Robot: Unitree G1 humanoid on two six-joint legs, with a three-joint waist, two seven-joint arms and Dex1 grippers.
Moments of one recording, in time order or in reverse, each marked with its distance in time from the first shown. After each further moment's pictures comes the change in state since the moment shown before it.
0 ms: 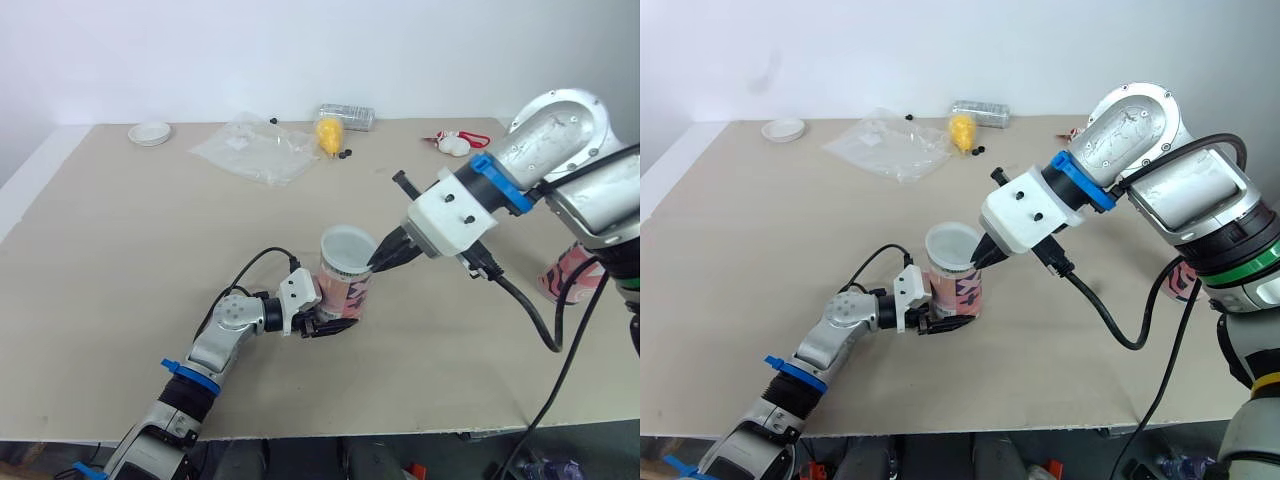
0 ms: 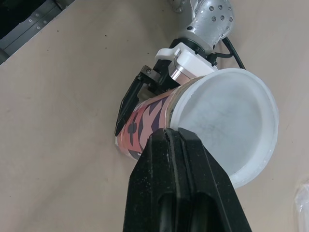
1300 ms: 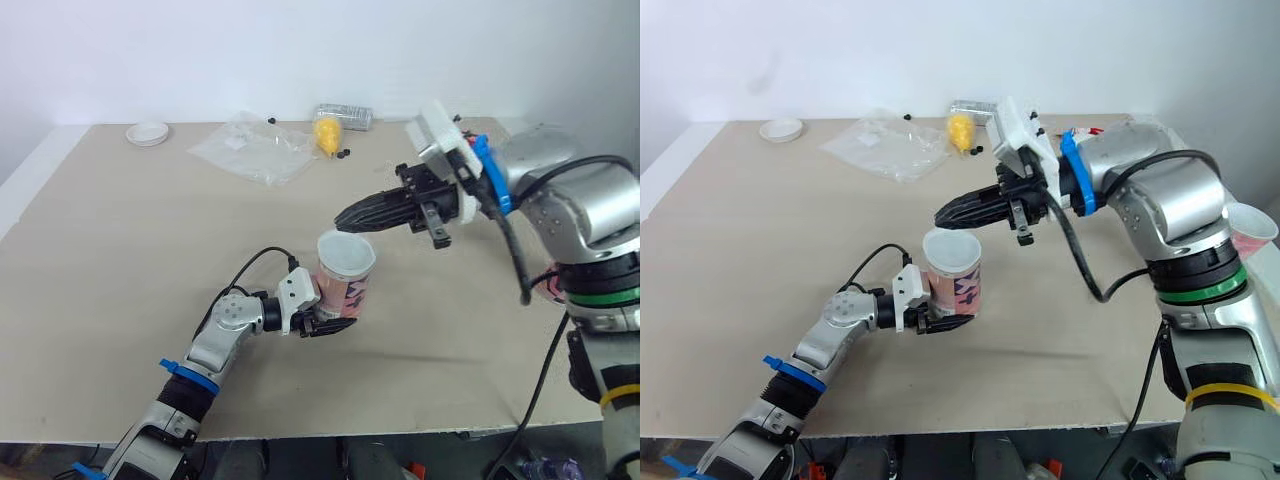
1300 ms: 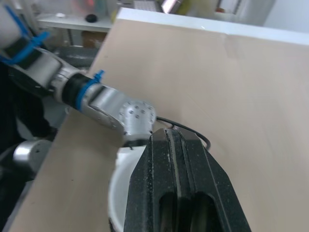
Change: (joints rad) left arm 0.001 0.005 0.005 -0.006 -0.001 0.011 -0.001; right arm 0.246 0.251 -0.413 -0.023 0.186 0.650 -0.265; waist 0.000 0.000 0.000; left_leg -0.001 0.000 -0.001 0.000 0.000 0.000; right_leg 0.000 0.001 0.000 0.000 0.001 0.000
